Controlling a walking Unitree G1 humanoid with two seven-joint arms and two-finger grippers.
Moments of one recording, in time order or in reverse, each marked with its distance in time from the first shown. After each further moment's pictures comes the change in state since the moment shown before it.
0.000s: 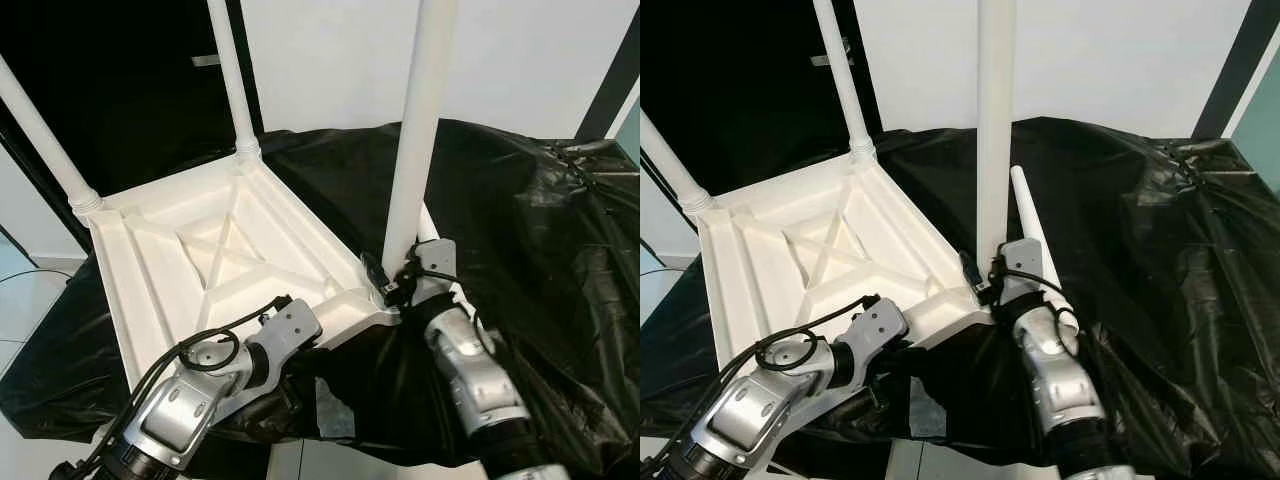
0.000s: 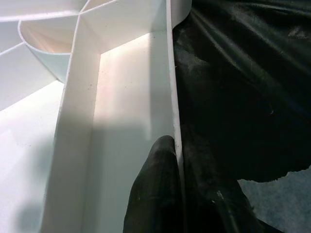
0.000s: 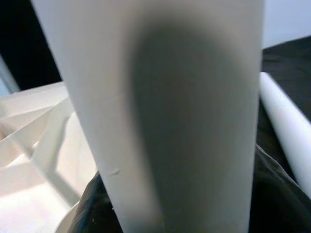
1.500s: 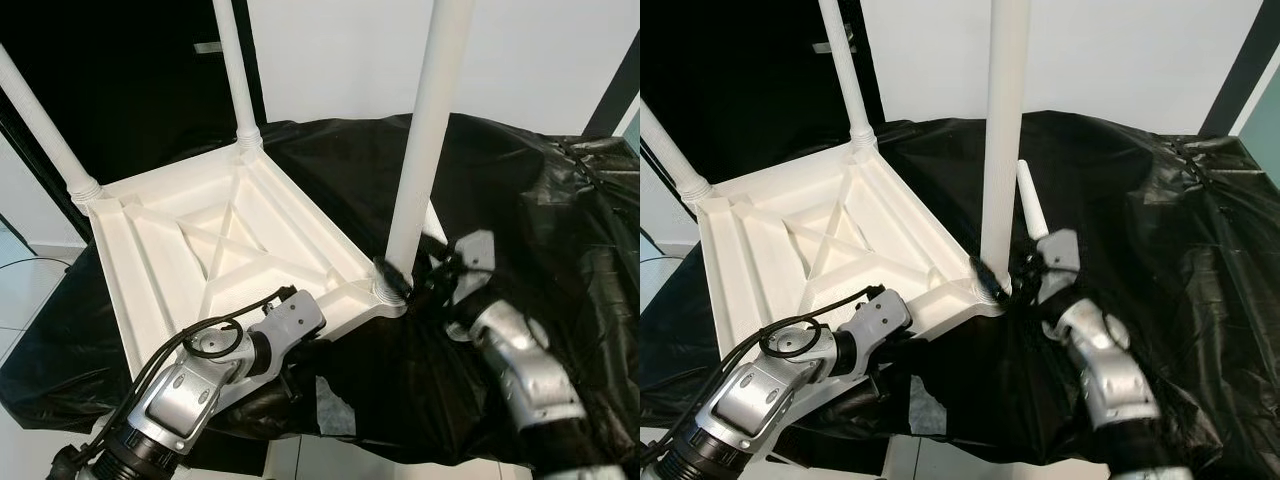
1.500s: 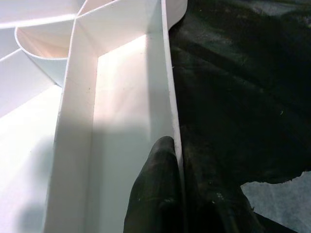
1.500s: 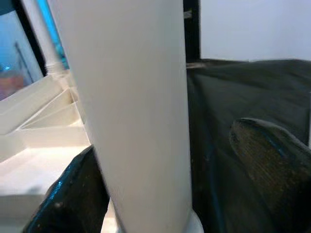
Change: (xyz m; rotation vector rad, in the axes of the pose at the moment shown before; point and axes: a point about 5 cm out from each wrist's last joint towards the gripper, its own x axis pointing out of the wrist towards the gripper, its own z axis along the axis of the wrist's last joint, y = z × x) left arm 0.004 0.012 0.006 0.070 0.025 0.023; right arm -0.002 -0.053 0.027 -0.107 -0.040 0.422
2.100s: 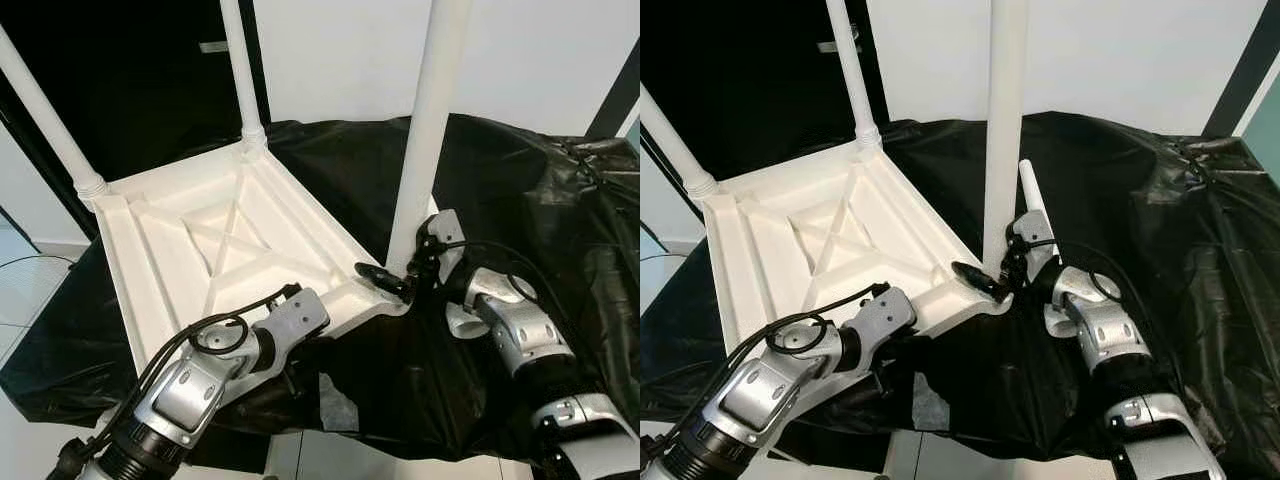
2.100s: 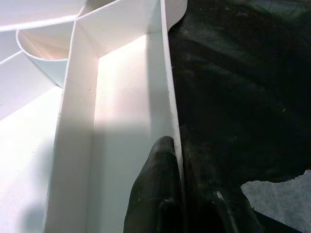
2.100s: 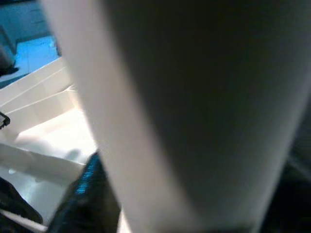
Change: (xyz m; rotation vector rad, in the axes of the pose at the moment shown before) left arm 0.003 0.001 0.002 0.016 -0.003 0.001; right arm 0.030 -0.009 -0.007 -0.017 0.099 0.291
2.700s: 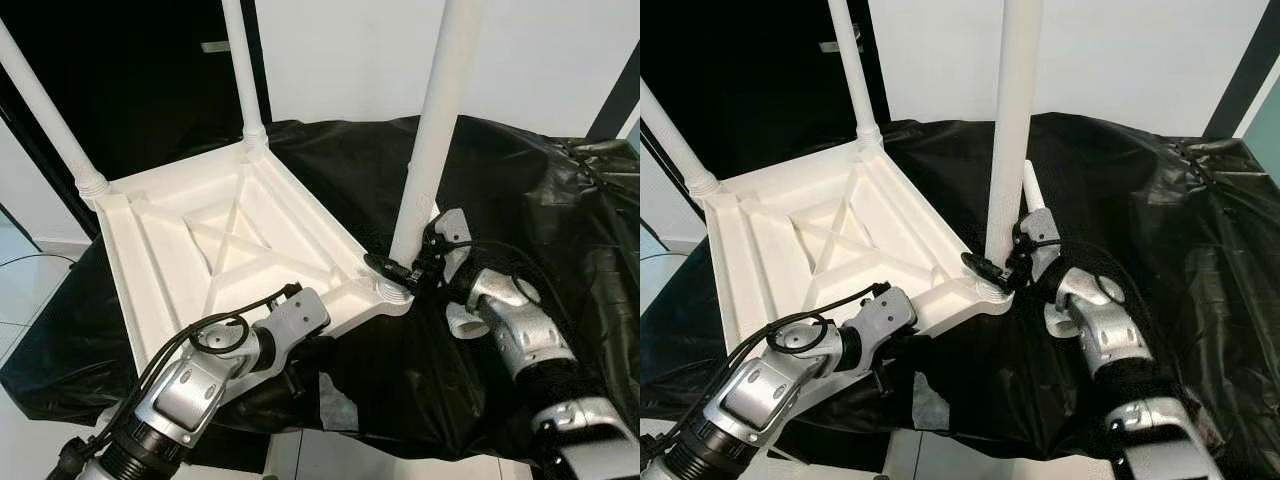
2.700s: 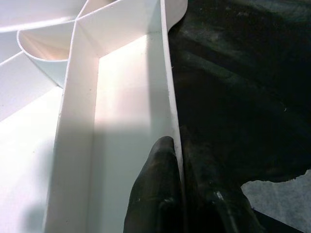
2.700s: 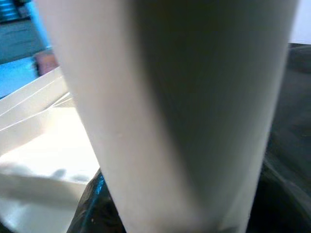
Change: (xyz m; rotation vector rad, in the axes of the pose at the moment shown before) left arm 0.000 0.001 0.000 0.006 0.006 0.005; right arm -0.002 0.010 -0.005 0.057 -0.055 -0.157
